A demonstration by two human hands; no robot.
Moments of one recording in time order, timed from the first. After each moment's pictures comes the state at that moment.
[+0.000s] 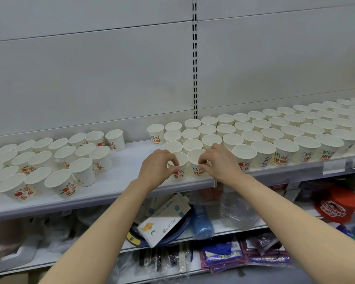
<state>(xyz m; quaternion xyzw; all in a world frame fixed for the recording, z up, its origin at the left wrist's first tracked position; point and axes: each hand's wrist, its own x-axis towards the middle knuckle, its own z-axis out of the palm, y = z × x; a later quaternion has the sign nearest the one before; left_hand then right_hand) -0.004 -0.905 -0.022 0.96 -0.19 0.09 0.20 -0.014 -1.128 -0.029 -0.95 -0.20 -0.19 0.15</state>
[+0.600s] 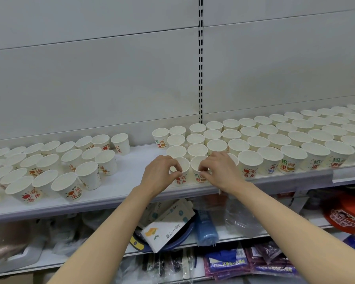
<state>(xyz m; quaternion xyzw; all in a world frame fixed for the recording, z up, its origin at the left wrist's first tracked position) -0.006 -0.900 -0.022 0.96 -0.17 0.09 0.20 -0.012 -1.118 -0.028 -0.95 -0.23 -0.18 0.14</state>
